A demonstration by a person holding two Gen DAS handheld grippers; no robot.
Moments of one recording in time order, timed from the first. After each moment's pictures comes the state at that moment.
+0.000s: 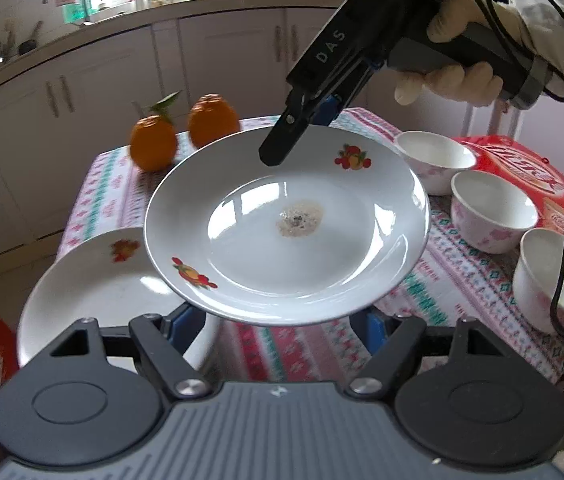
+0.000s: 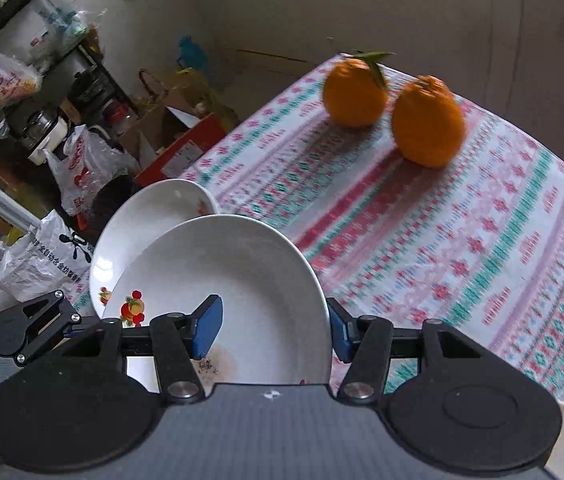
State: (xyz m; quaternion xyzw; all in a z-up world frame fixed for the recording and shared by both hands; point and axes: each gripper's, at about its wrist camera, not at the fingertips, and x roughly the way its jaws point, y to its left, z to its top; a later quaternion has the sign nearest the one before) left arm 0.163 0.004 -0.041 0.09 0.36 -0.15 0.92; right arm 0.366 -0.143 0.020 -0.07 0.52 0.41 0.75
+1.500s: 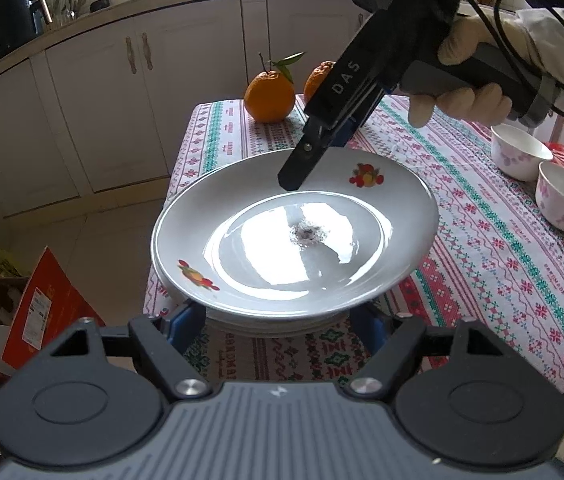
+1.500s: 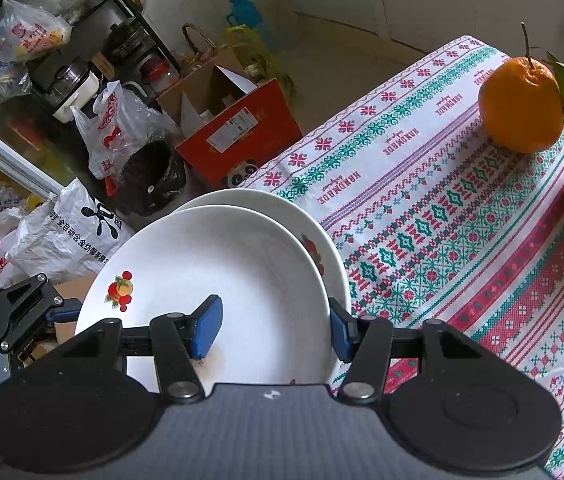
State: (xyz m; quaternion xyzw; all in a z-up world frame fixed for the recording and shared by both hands) left arm 0.151 0.100 -0.053 0.06 0.38 -0.07 0.92; right arm 0.373 -0.009 -0.024 -0.10 0.55 0.46 0.69
